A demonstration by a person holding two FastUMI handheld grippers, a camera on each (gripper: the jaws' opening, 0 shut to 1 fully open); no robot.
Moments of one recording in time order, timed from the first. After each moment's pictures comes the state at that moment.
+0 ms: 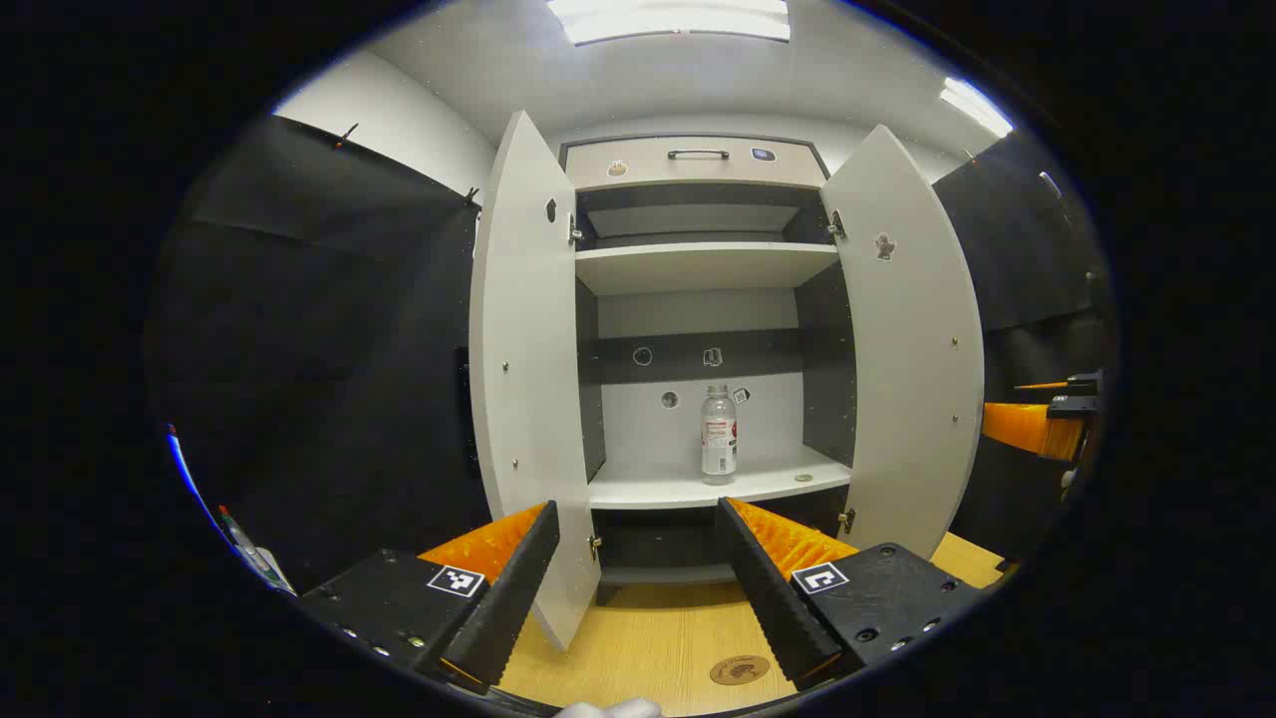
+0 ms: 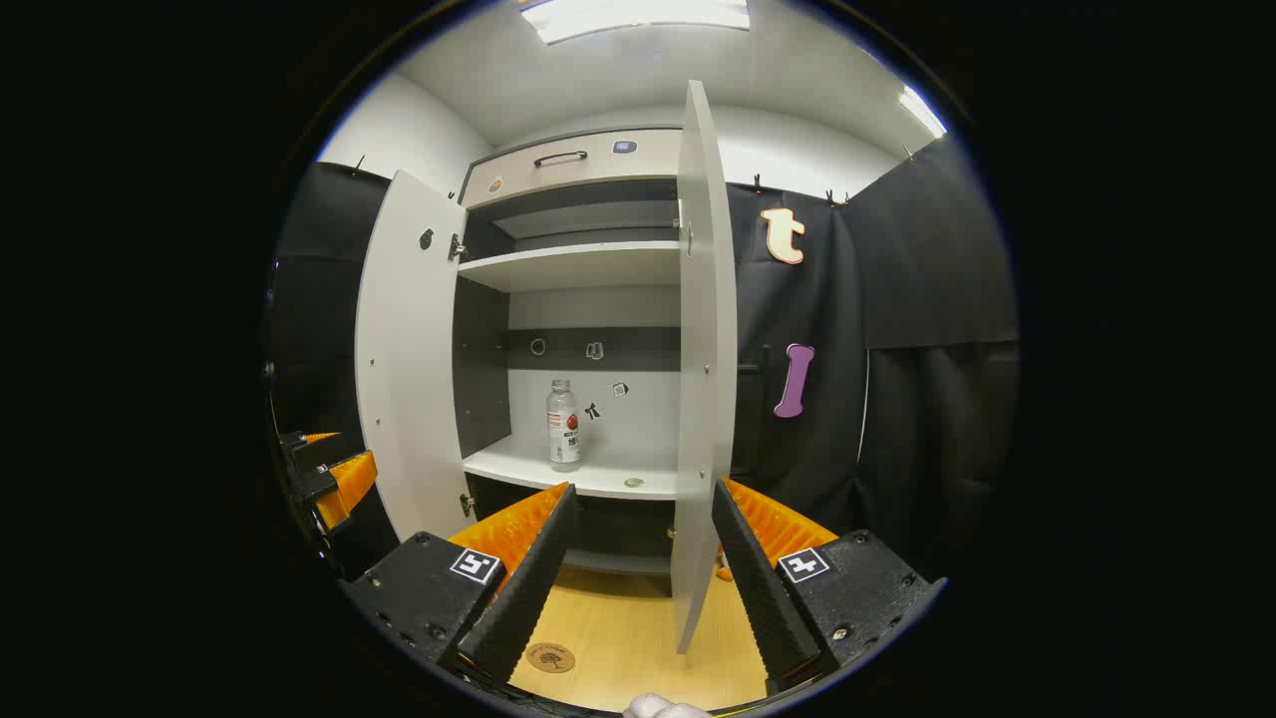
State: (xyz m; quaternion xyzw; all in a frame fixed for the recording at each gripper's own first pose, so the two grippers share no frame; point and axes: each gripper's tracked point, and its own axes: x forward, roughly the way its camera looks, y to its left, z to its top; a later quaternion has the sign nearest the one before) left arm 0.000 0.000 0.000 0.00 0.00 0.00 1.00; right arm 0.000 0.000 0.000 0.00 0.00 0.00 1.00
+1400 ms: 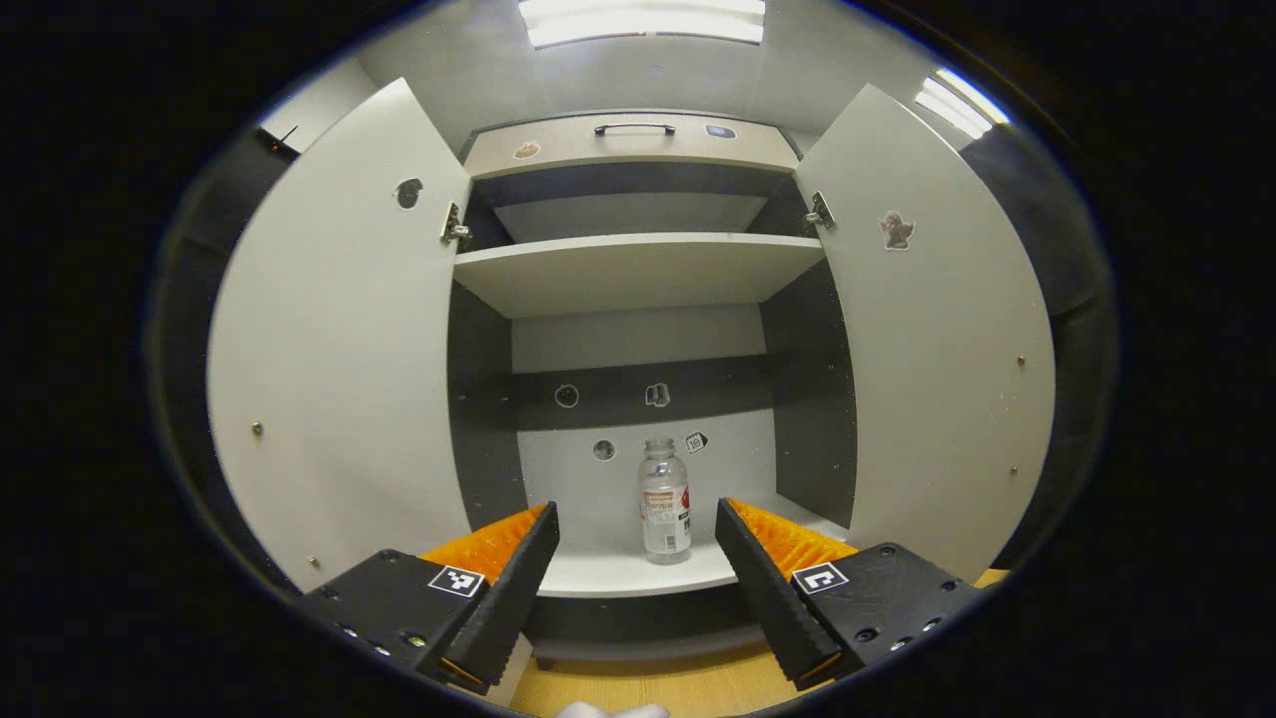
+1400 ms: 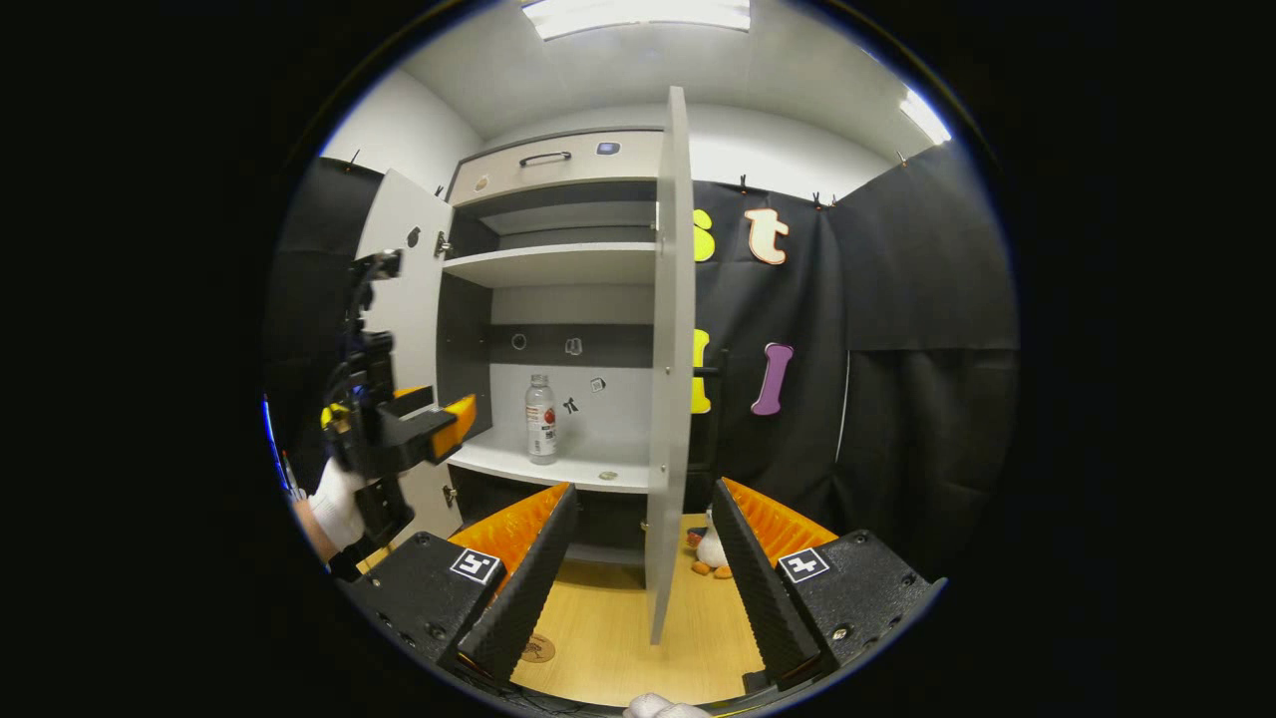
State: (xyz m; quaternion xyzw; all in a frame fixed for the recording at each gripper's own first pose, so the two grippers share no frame) left arm 0.196 -0.093 0.033 0.01 -0.05 -0.08 1.00; right arm -0.018 -0.039 0.010 -0.01 0.01 -0.04 1.00
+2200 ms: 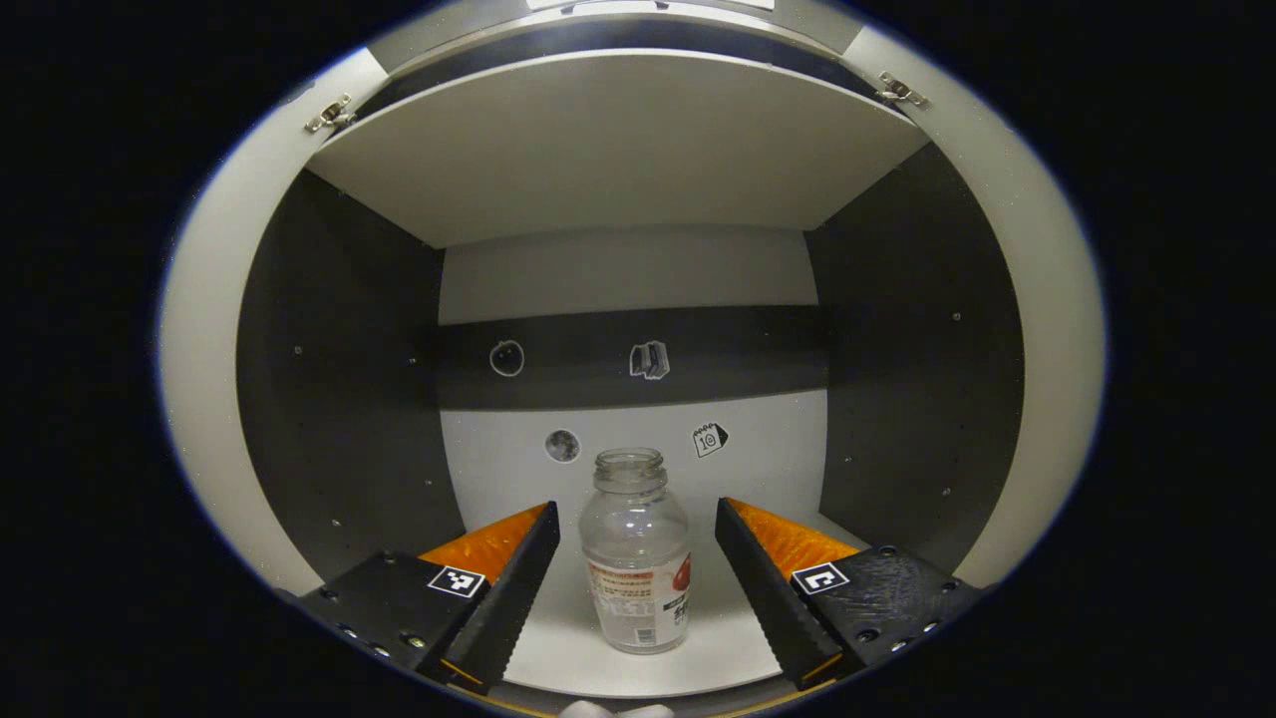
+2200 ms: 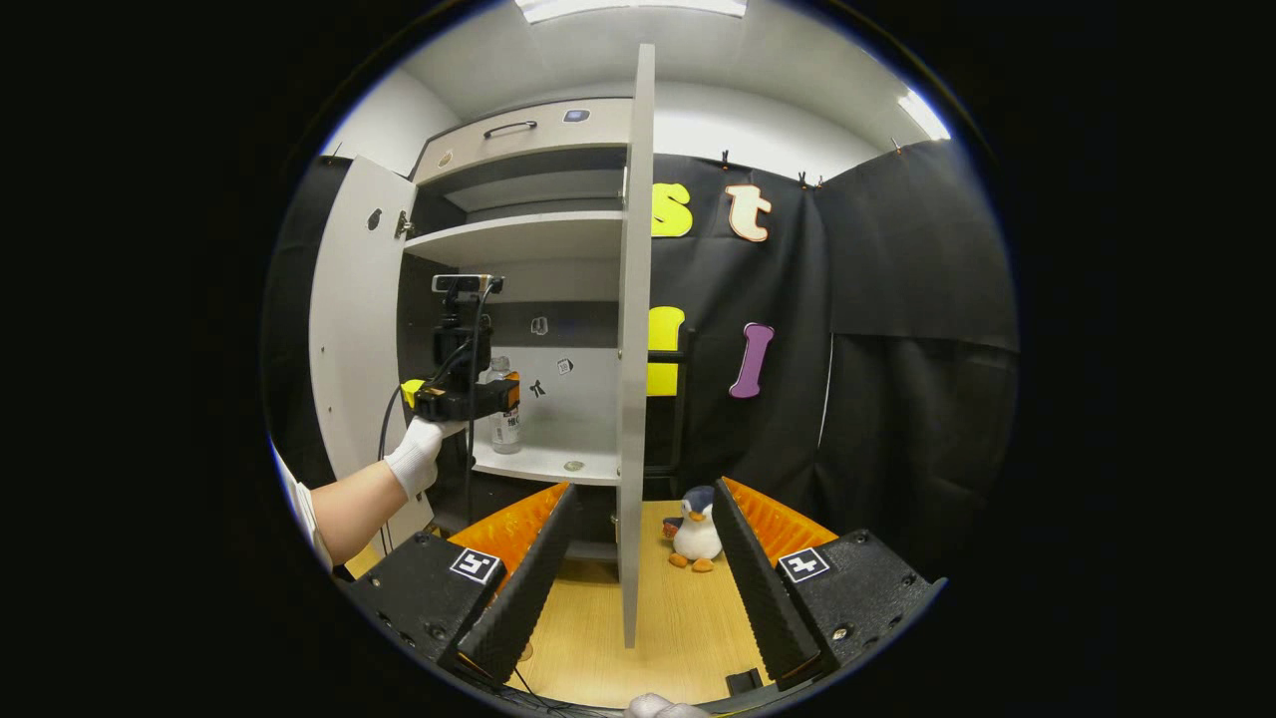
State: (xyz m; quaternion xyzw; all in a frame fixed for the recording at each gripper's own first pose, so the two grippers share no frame) left arm 0.400 -0.140 -0.010 -0.01 0.01 -0.06 1.00; right arm 0.022 -0.070 0.006 -0.01 0.05 -0.07 1.00
